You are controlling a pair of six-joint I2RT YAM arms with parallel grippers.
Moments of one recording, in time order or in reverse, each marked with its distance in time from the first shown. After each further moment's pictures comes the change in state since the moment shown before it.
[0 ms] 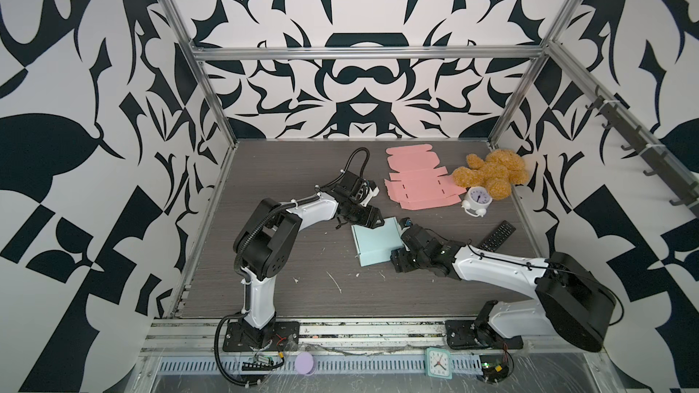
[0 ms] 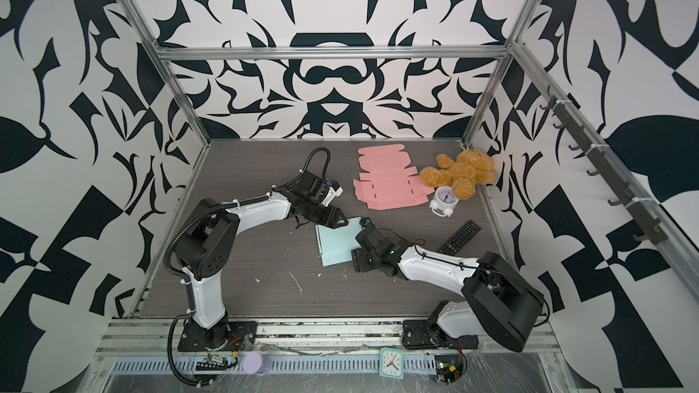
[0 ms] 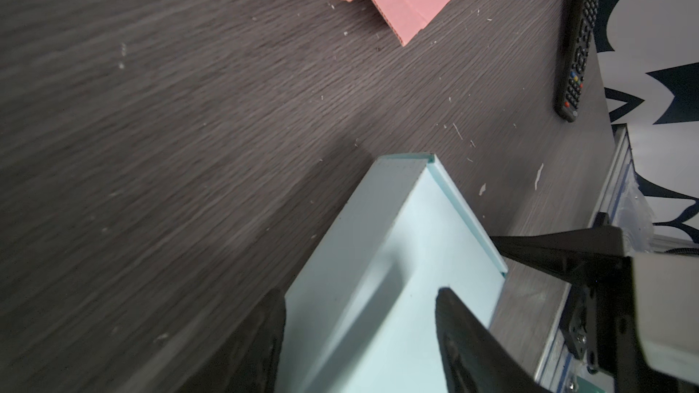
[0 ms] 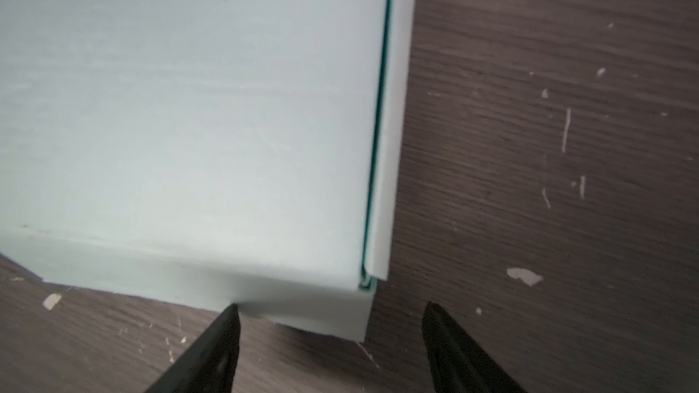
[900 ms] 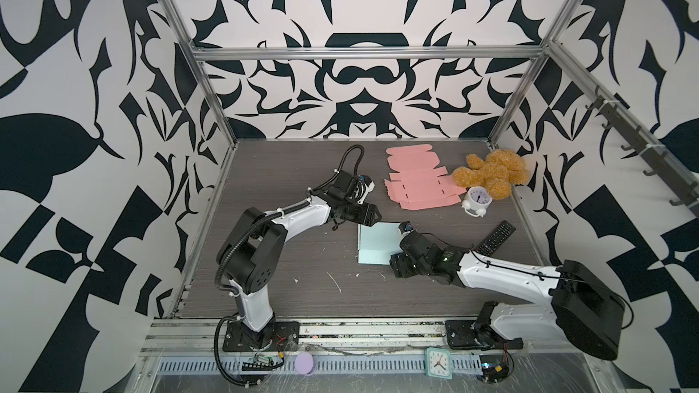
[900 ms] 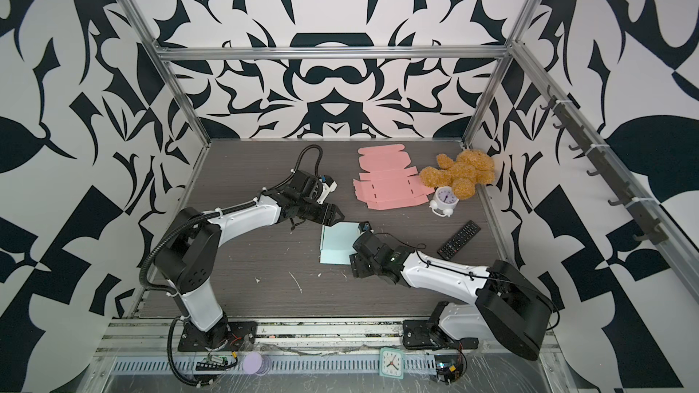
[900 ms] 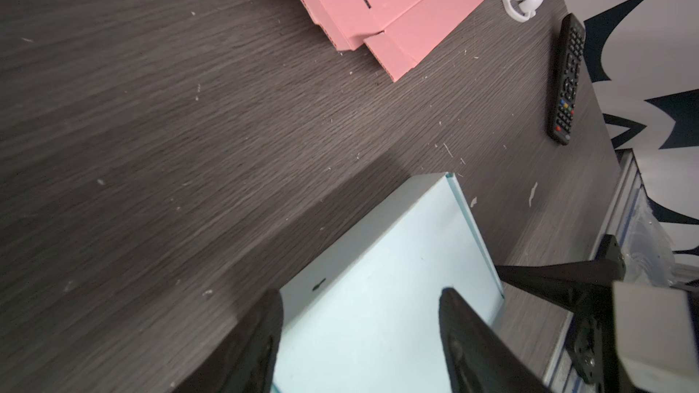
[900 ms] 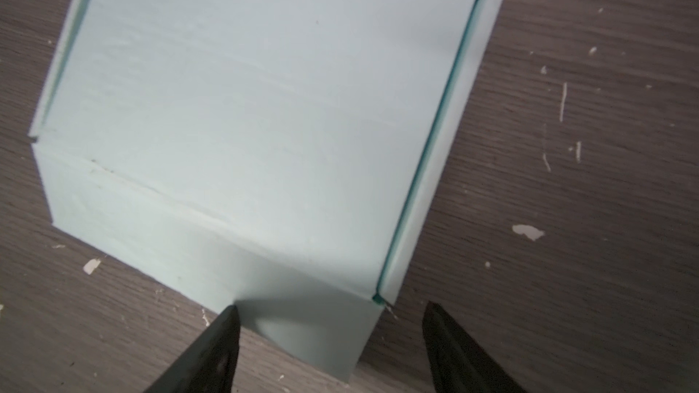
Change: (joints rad) left arm -0.003 -0.101 -0.043 0.025 -0.079 -0.021; right arm 0.083 -0.085 -0.016 -0.061 0.053 0.071
